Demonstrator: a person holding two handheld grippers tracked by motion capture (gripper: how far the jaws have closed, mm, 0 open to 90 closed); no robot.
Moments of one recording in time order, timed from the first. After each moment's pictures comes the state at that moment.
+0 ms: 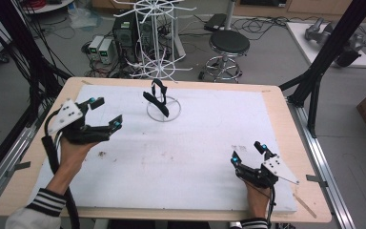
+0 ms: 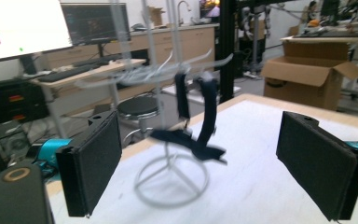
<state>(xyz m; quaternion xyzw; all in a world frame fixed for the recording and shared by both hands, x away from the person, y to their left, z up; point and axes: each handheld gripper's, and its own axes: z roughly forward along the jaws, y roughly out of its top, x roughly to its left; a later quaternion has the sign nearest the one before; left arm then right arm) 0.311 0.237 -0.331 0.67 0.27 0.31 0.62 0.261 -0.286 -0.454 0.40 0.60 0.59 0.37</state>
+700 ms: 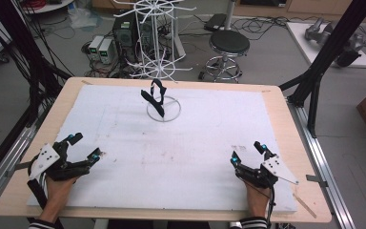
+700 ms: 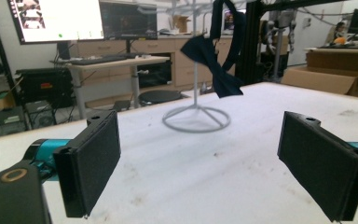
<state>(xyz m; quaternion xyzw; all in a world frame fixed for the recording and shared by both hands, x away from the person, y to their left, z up) 0.267 0.301 -0.444 0.62 0.32 0.33 0.64 0.261 -0.285 -0.454 0.40 0.60 0.59 0.37</state>
